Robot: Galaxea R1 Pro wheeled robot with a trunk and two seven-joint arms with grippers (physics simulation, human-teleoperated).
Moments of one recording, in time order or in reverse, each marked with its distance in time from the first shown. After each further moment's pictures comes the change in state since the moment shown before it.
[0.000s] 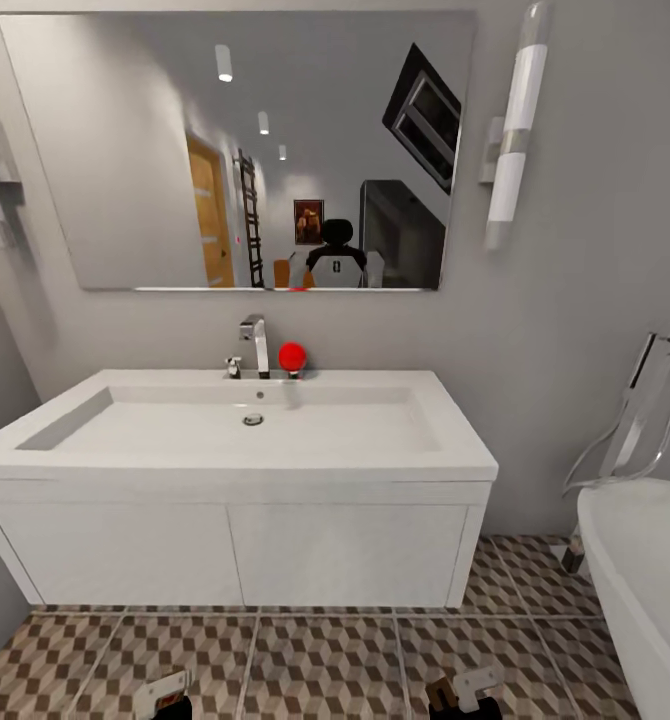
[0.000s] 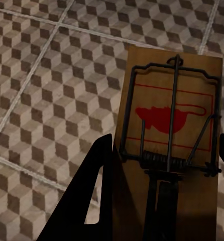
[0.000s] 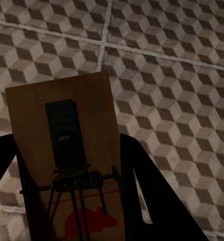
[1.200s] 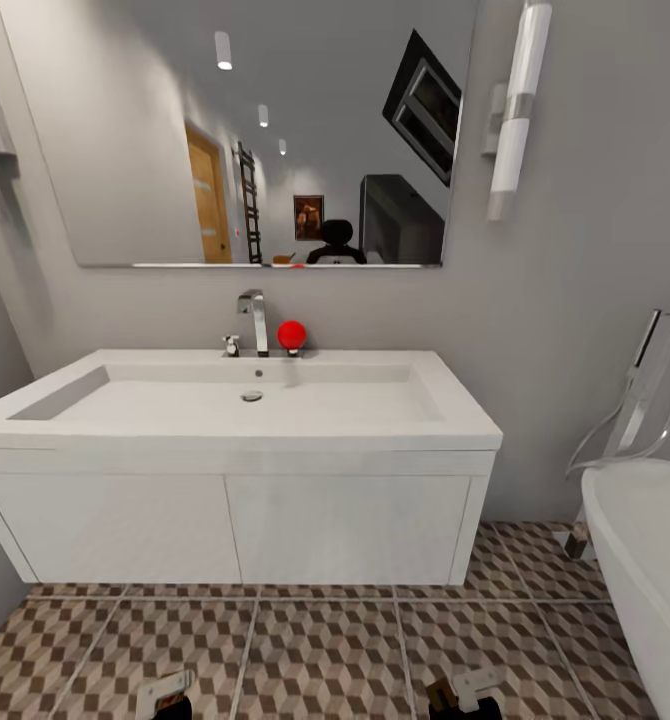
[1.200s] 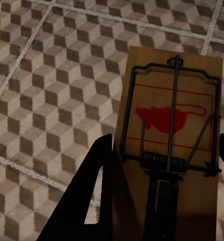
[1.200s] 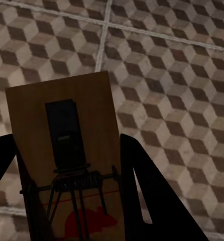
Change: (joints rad) left arm 0.000 0.000 0.000 0.002 0.000 0.000 0.000; right arm 0.000 0.000 0.000 0.000 0.000 0.000 0.000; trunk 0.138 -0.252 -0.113
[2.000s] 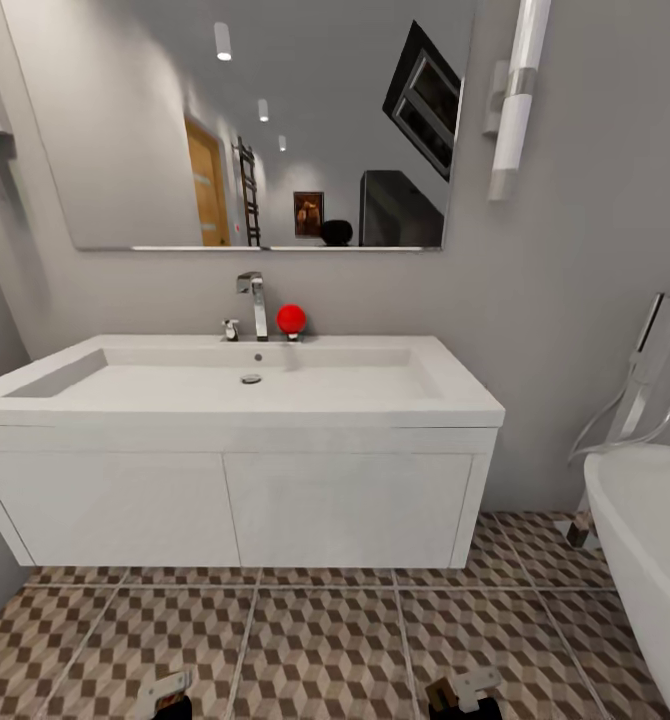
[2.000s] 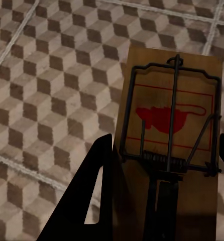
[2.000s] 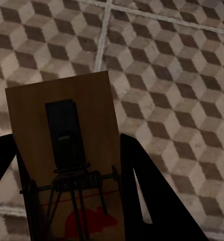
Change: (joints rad) left arm 0.000 0.000 0.000 -0.001 0.001 -0.002 -0.001; right arm 0.000 0.000 0.000 0.000 0.000 0.000 0.000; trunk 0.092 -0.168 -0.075
